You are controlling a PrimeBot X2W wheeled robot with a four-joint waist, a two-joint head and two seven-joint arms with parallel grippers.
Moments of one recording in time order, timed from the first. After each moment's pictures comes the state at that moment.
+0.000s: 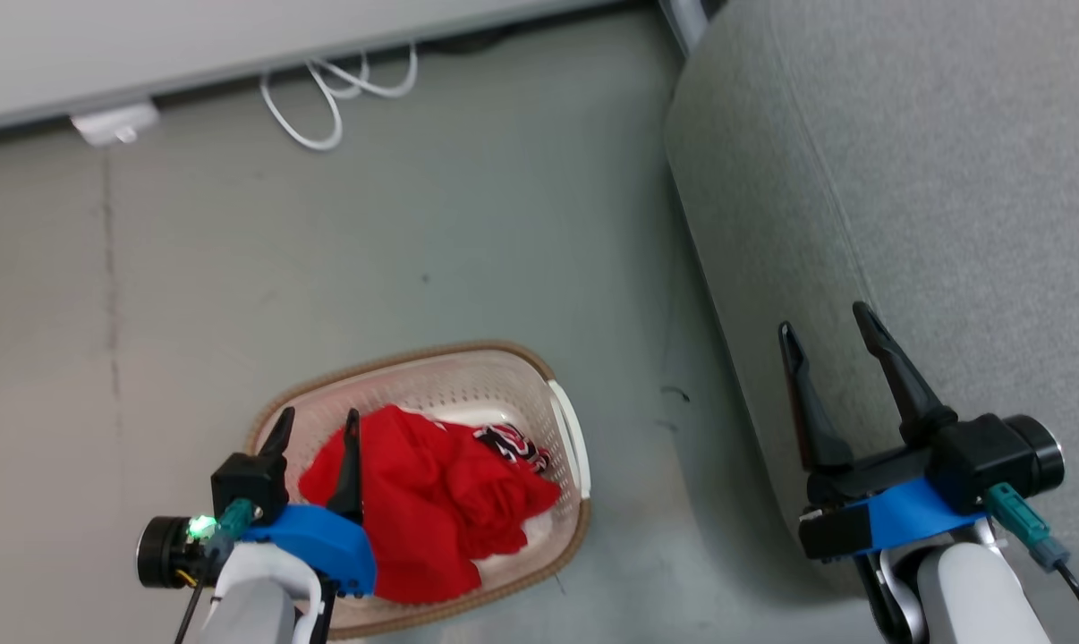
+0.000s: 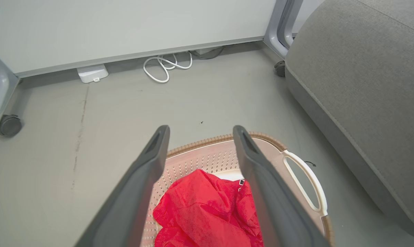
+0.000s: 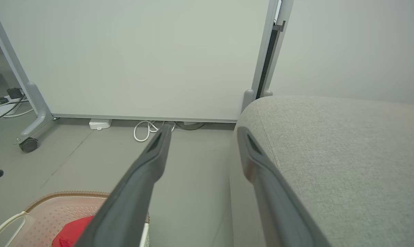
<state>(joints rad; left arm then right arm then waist) -0.27 0.08 -0.14 0.65 -0.13 -0.06 -0.26 -0.19 -0.05 0.05 0.13 0.00 0.13 -0.24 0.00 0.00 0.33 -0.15</state>
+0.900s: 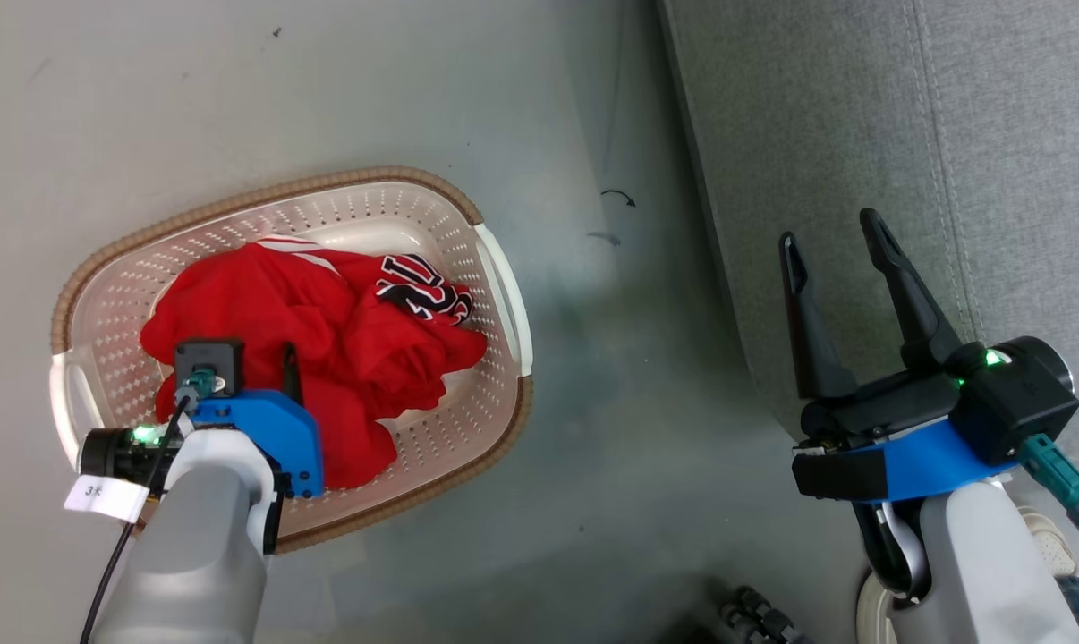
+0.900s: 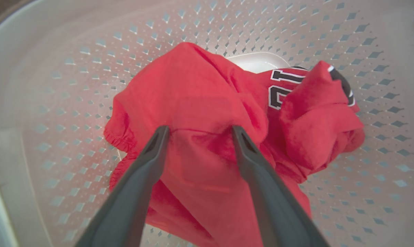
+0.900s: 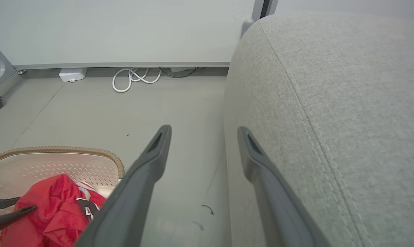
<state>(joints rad) -0.68 0.13 -0.16 1.16 -0.14 -0.01 -0.19 -0.30 -0.05 0.09 0.06 0.08 0.13 -0.26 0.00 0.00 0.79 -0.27</state>
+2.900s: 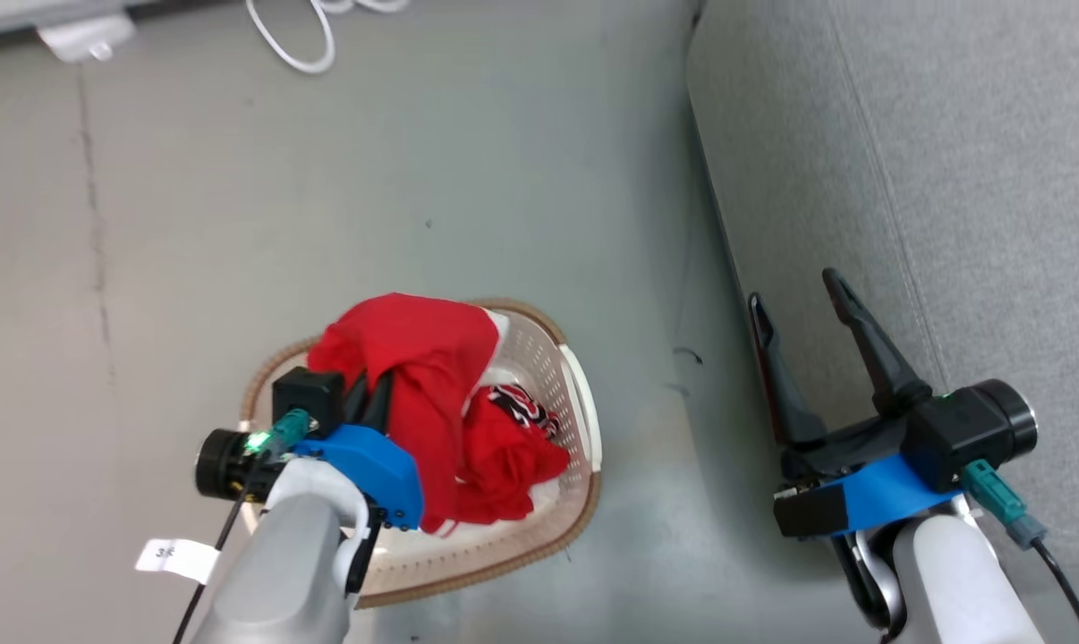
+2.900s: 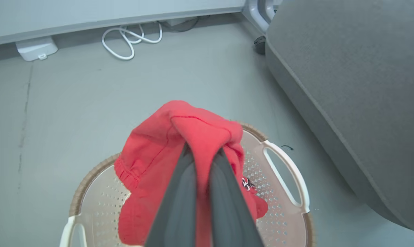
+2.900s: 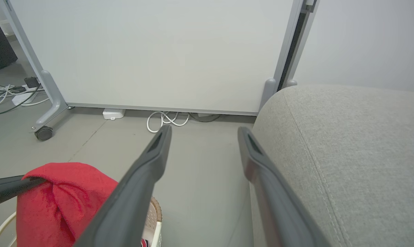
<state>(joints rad) -0.55 0.05 -0.29 0.96 -0.25 -0.12 -0.26 -0.27 -0.05 0.11 0.14 0.02 0.13 -0.26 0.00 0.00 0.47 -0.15</state>
